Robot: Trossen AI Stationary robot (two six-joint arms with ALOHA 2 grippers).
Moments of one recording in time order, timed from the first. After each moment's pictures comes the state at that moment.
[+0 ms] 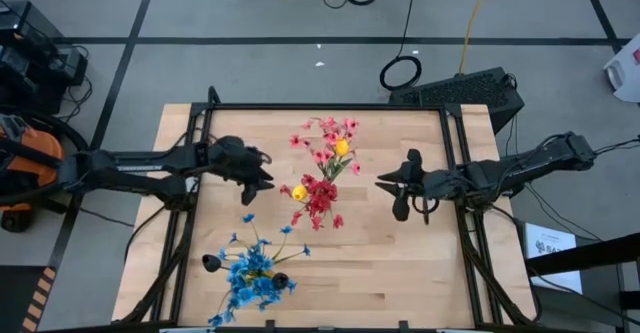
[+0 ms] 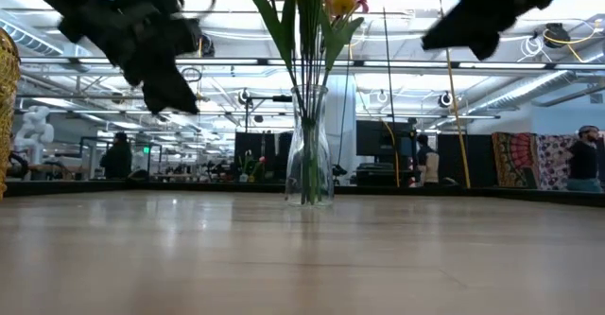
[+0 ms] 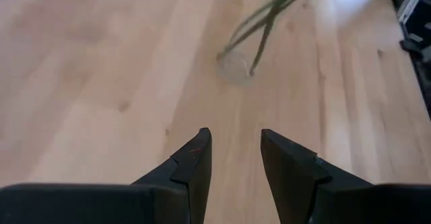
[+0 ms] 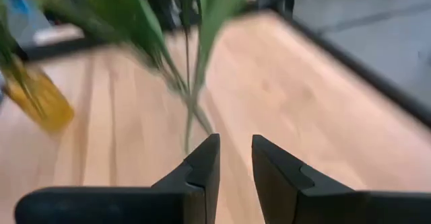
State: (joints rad) left arm 0.27 0.97 0.51 -0.24 0.30 -0.20; right arm 0.26 0.91 0.64 -0.21 0.49 0.37
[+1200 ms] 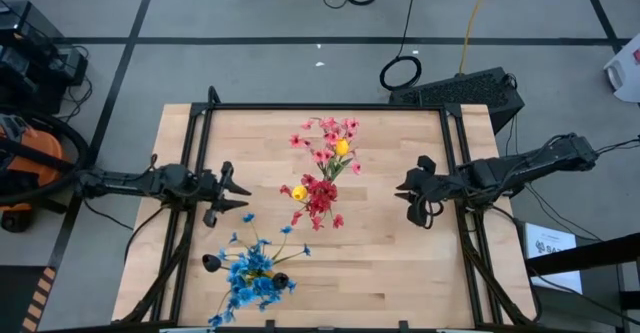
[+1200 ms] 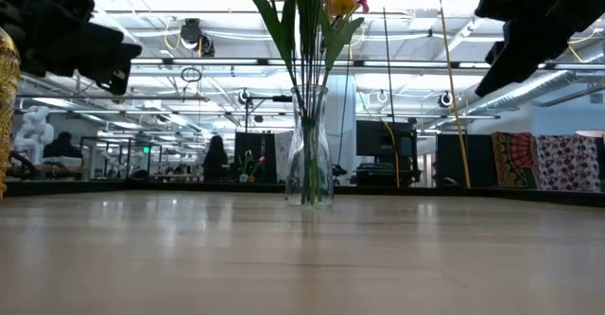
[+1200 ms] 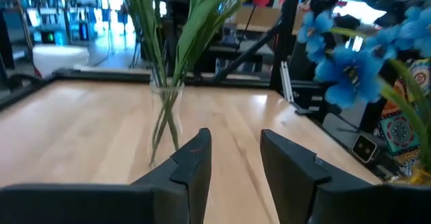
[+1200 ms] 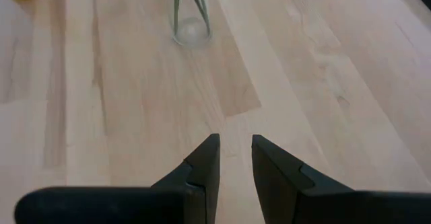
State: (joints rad) left arm -0.08 0.05 0.01 0.03 0.13 -0.09; right arm 0.26 0.85 0.64 -0.64 0.33 0.45
